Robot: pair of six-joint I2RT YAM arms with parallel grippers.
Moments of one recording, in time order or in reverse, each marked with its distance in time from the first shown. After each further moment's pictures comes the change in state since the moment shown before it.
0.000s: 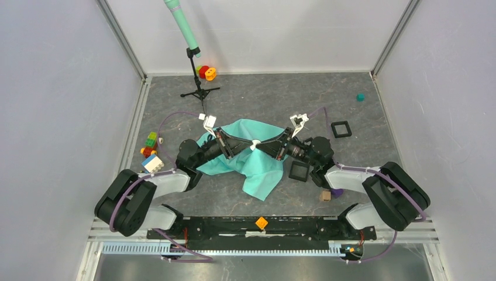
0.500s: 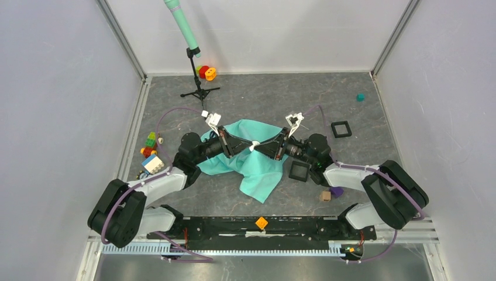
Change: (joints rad) left arm 0.000 -0.107 0.071 -0.339 -0.002 0.150; right arm 0.000 0.020 0.036 -0.075 -0.034 -0.033
